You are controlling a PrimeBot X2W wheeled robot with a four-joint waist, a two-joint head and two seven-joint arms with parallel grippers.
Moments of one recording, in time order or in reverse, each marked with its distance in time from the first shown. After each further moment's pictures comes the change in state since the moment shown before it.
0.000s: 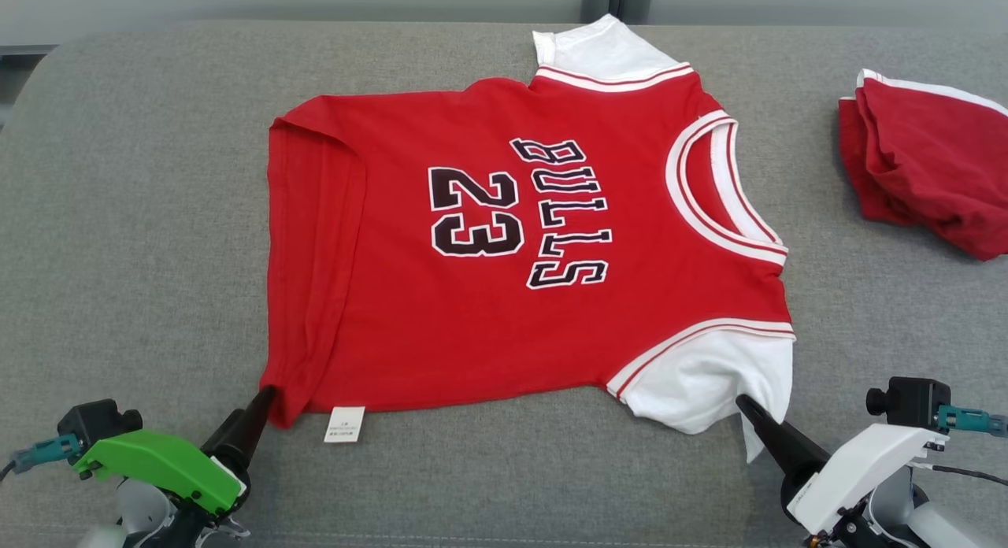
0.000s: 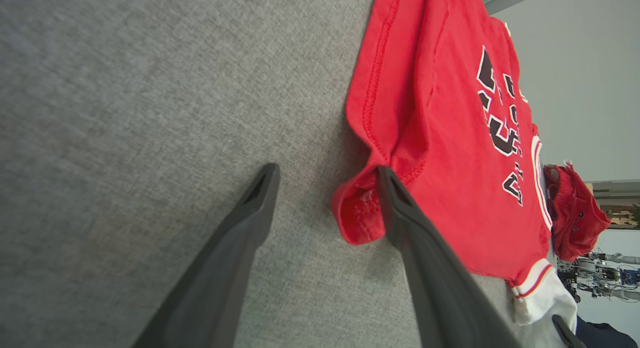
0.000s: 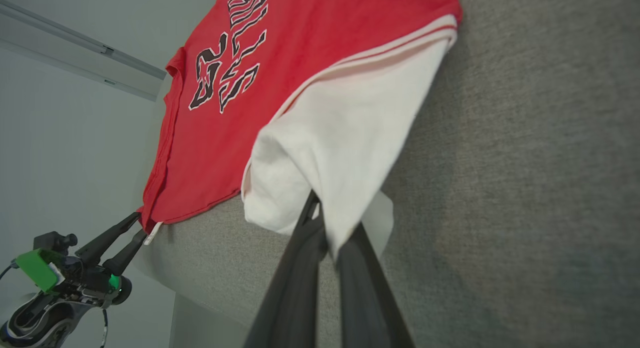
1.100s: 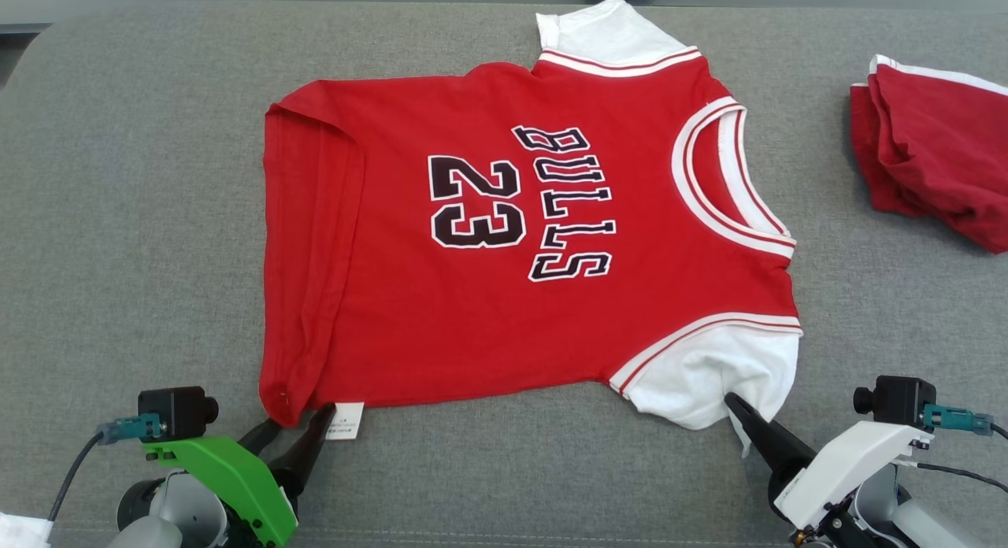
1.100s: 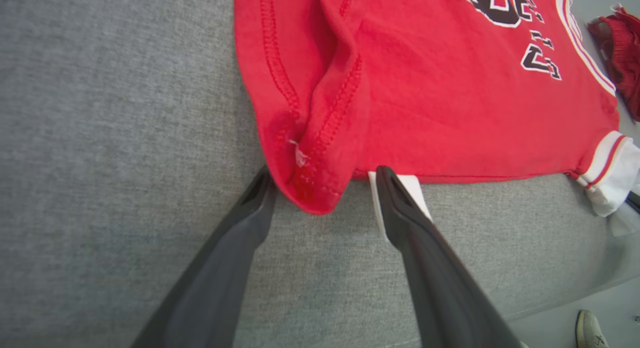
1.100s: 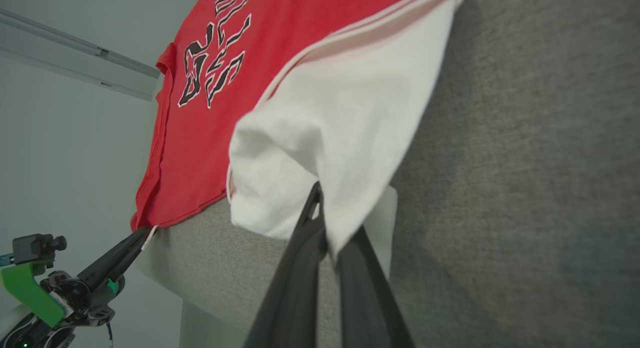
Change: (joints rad) left arm -0.010 0.077 -0.197 -0.143 0.301 0.010 -0.032; right arm -0.024 0.044 0.002 0.051 0.004 0.019 0.000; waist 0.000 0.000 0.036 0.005
